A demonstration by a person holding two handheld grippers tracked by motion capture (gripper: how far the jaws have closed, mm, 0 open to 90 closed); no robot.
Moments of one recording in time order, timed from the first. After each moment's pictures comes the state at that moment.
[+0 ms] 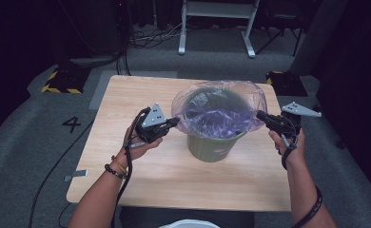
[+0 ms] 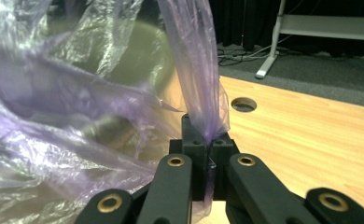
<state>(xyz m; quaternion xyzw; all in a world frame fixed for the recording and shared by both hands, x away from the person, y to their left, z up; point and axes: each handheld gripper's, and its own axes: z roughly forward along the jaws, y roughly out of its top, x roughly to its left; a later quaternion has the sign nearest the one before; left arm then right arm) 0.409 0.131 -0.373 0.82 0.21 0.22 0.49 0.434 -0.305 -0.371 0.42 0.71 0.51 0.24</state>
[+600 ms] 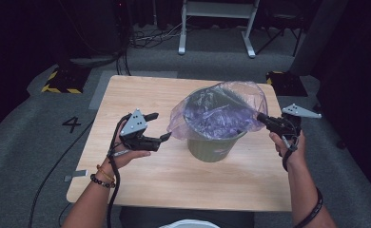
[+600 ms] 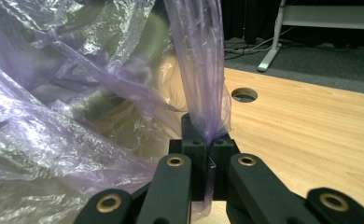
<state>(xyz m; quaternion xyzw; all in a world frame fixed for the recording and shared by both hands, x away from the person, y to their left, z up) 0.379 0.165 -0.366 0.78 0.21 0.24 0.54 0.433 -0.308 -0.376 0.43 0.71 0.50 0.23</state>
